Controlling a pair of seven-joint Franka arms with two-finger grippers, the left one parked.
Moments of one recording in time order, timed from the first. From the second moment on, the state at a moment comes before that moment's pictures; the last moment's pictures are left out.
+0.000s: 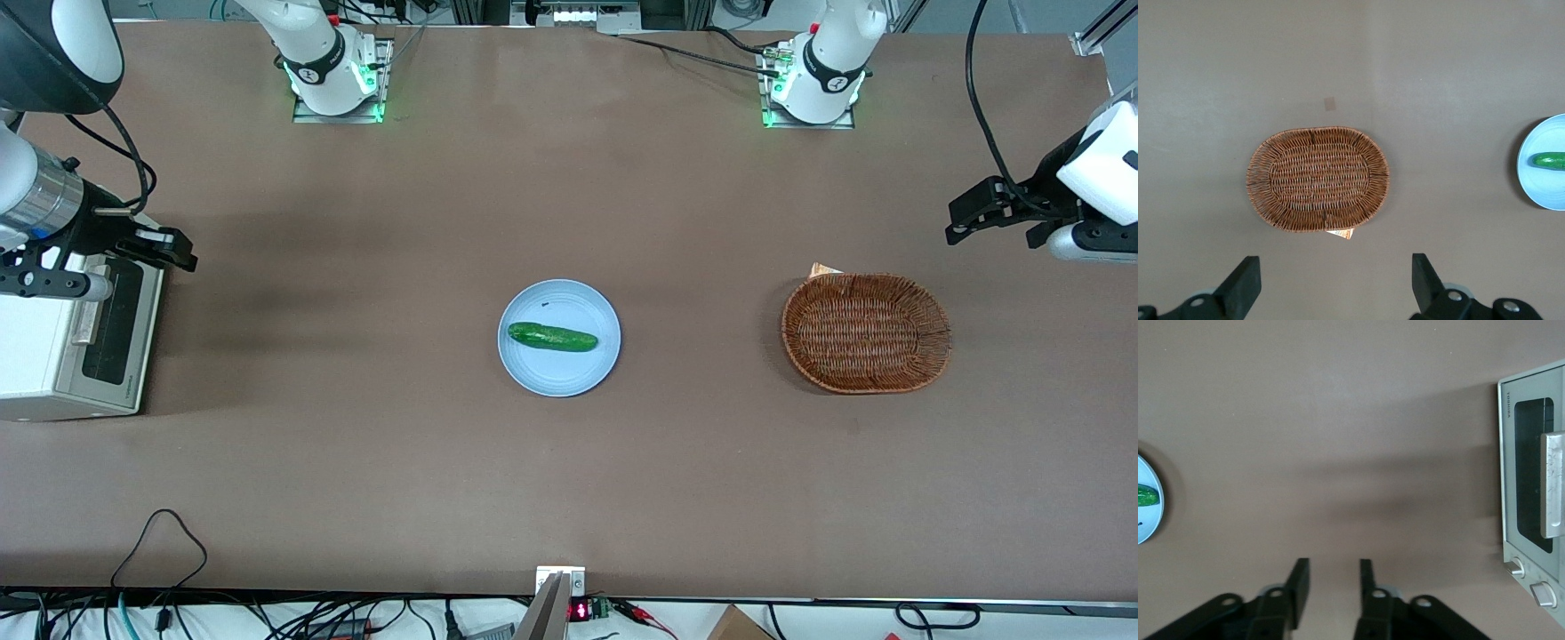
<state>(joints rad) -0.02 0.11 0.05 -1.65 0.02 1.69 0.12</state>
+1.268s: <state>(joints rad) 0.06 0.27 0.06 -1.67 -0.57 1.51 0.31</state>
